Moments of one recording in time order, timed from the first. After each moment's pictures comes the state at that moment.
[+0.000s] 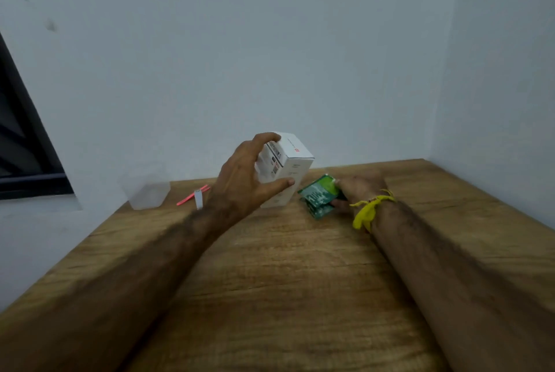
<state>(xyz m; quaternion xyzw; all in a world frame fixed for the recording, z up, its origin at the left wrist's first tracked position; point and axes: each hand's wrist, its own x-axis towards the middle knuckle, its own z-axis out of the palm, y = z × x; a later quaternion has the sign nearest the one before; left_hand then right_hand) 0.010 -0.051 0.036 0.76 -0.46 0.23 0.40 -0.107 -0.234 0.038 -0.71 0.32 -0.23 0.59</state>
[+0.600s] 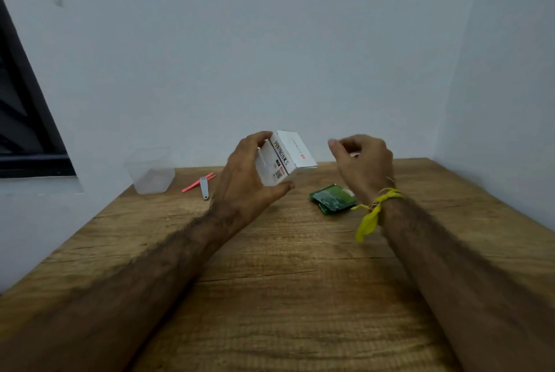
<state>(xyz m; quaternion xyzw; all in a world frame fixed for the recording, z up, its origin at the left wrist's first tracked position) -0.008 -0.036 0.018 0.77 -0.41 0.26 0.42 -0.097 -0.230 0.043 -0.78 0.22 -0.44 0.39</state>
